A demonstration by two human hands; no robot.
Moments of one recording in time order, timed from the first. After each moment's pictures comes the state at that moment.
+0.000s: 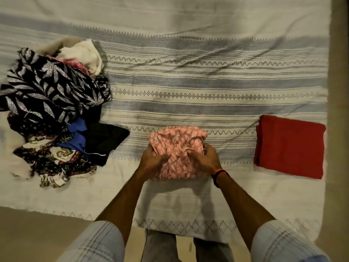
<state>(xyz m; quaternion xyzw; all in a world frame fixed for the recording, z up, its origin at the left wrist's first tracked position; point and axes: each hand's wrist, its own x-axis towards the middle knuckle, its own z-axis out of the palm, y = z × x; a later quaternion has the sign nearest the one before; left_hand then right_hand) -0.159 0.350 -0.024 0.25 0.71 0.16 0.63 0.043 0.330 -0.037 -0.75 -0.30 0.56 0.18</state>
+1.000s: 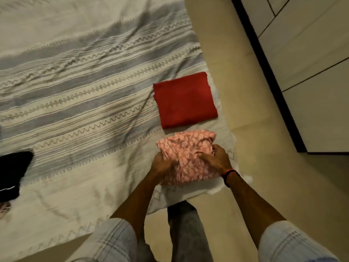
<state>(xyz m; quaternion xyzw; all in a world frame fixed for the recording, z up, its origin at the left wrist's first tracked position) 0.128 0.190 -0.002 0.42 0.62 -0.03 0.66 0.310 0.093 0.004 -0.84 -0.15 0.46 0.24</state>
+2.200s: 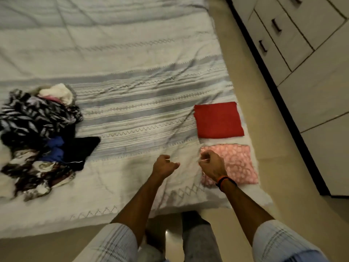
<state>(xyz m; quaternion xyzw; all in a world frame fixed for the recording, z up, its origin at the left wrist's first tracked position) -0.008 0.187 0.075 0.46 0.66 0.04 0.59 0.172 0.113 0.077 -0.83 -0.33 0.38 0.23</state>
